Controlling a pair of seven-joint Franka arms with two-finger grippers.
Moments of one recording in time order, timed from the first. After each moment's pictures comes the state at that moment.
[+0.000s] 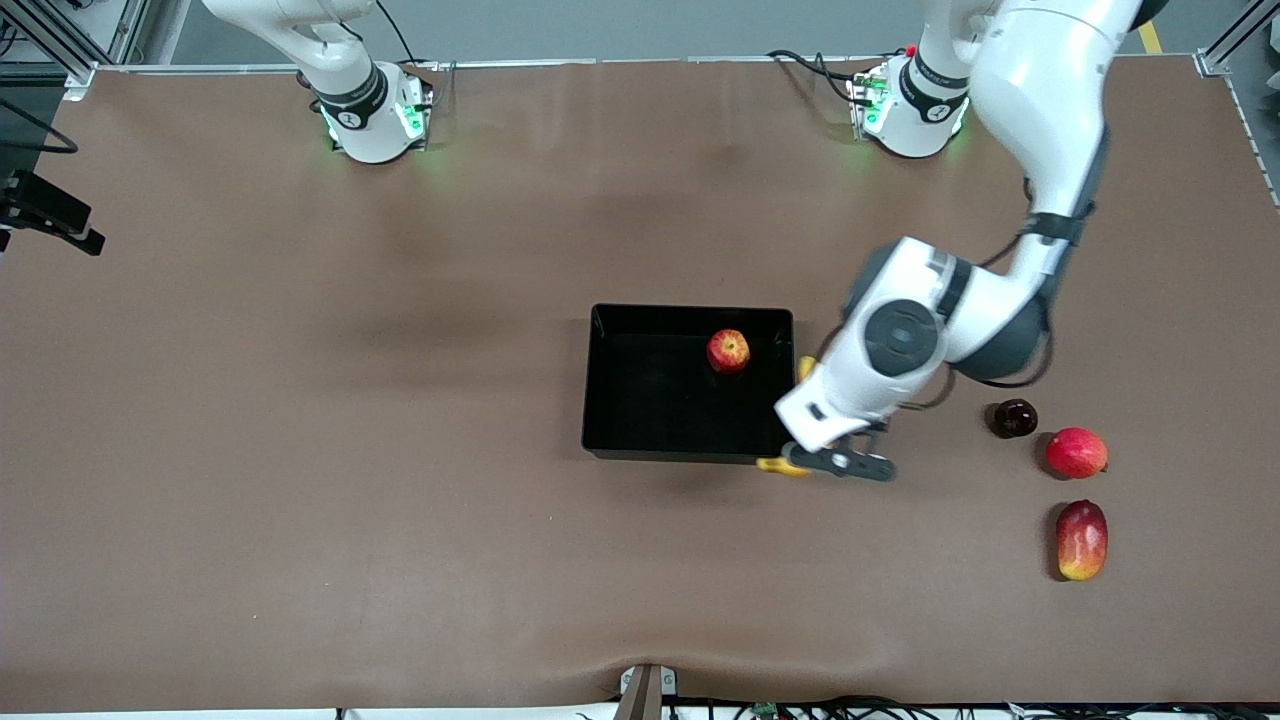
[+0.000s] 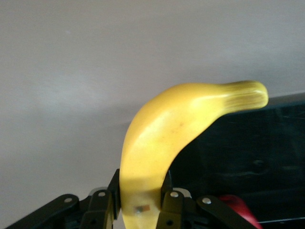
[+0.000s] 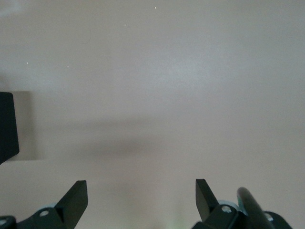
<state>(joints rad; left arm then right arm) -0.26 0.59 -0.27 -1.49 0.19 2.04 -0.38 0.04 0.01 -0.12 -1.43 0.01 1.43 -0.01</state>
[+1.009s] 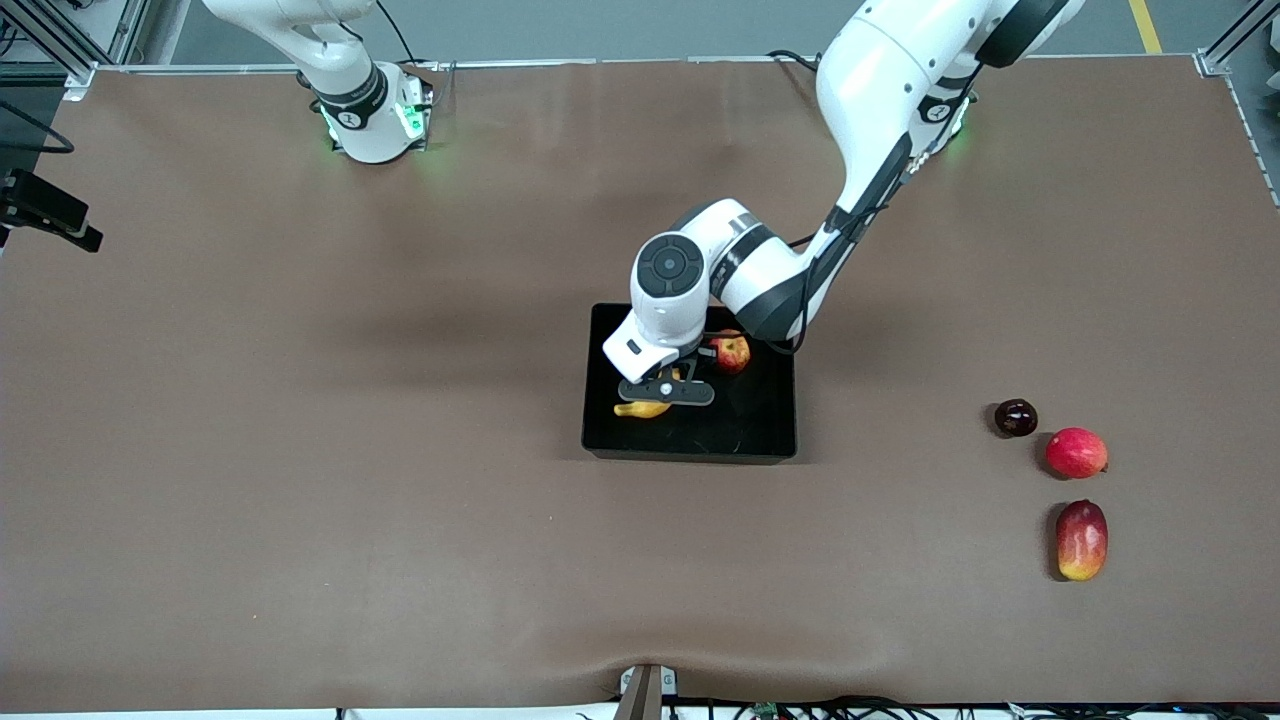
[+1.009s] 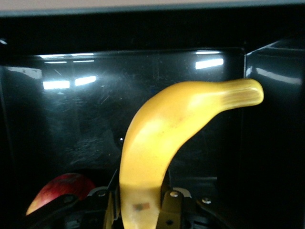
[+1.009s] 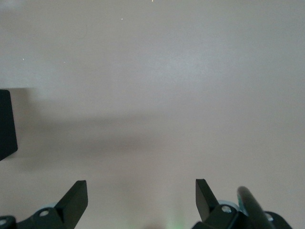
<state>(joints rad) -0.56 0.77 -0.25 -1.41 0.19 2.14 -0.76 0.03 0.01 -0.12 -1.43 0.01 1.42 -0.01</state>
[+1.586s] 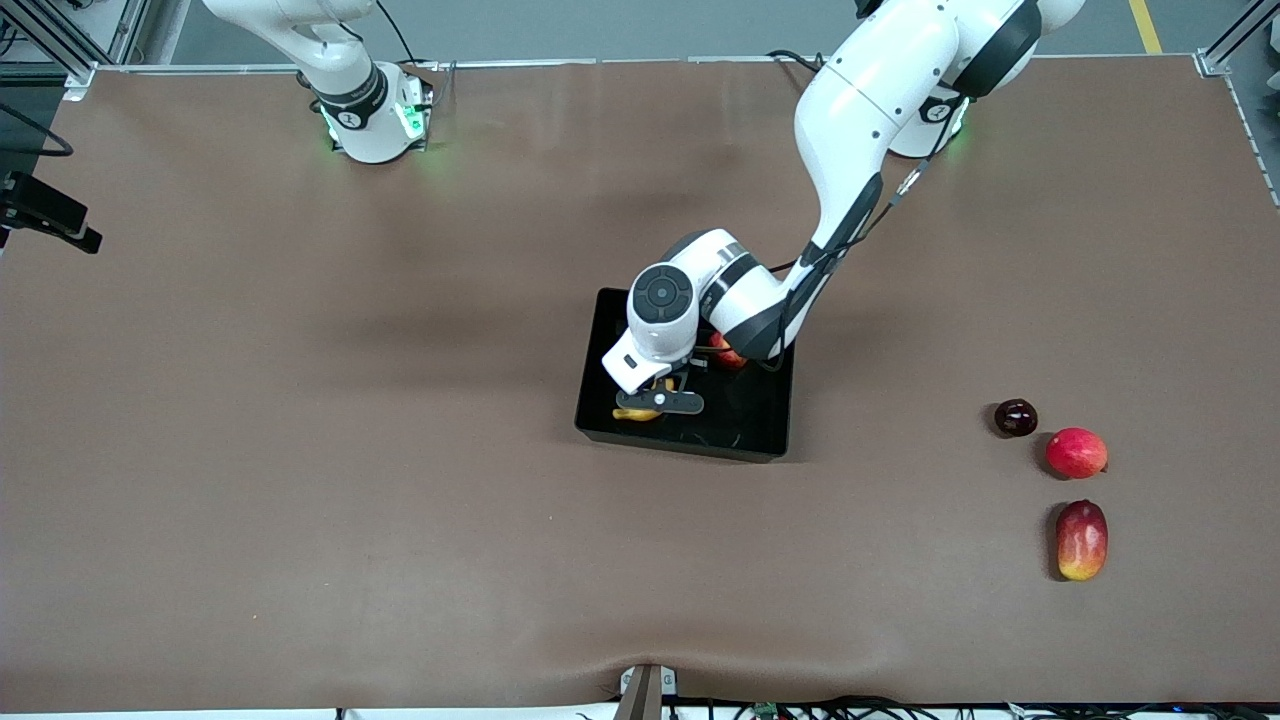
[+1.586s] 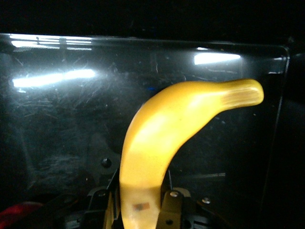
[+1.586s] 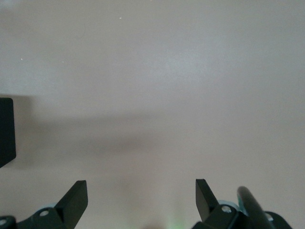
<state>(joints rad) -0.57 0.86 -0.23 -1.41 0.19 2.21 -0.76 0.03 0.02 -0.12 -1.43 0.01 1.42 -0.01</state>
